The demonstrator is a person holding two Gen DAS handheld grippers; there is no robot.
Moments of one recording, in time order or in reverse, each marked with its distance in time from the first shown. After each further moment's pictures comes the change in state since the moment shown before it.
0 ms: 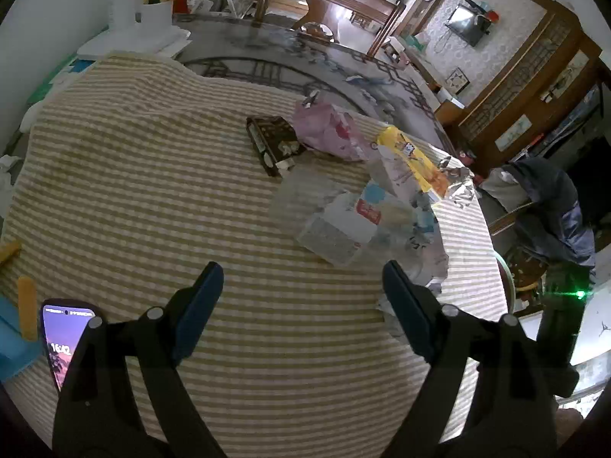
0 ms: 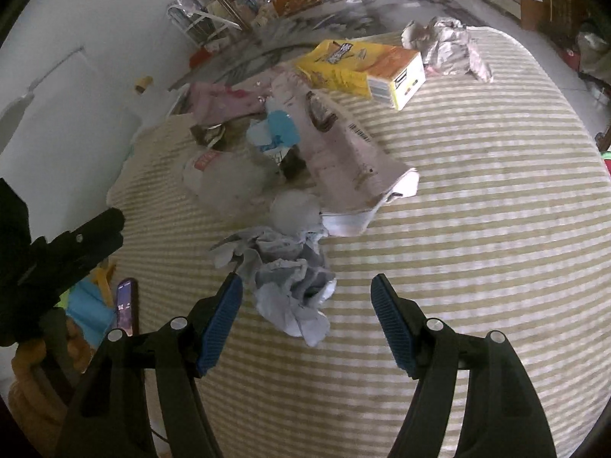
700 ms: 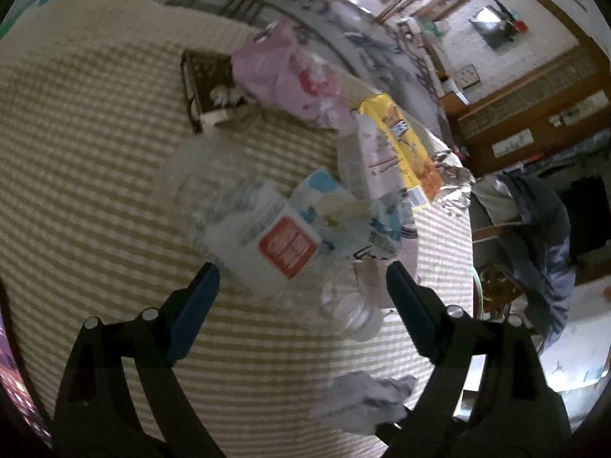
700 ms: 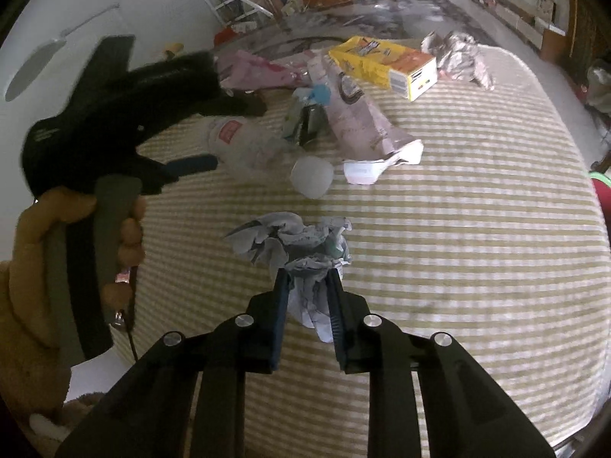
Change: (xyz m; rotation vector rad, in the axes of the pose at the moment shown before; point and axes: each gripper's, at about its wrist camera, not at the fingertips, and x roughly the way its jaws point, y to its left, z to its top) left arm 0.077 -0.039 0.014 -0.191 0.175 -0.076; right arm -0.037 0.012 -0.044 -0.139 -0.012 -0.035
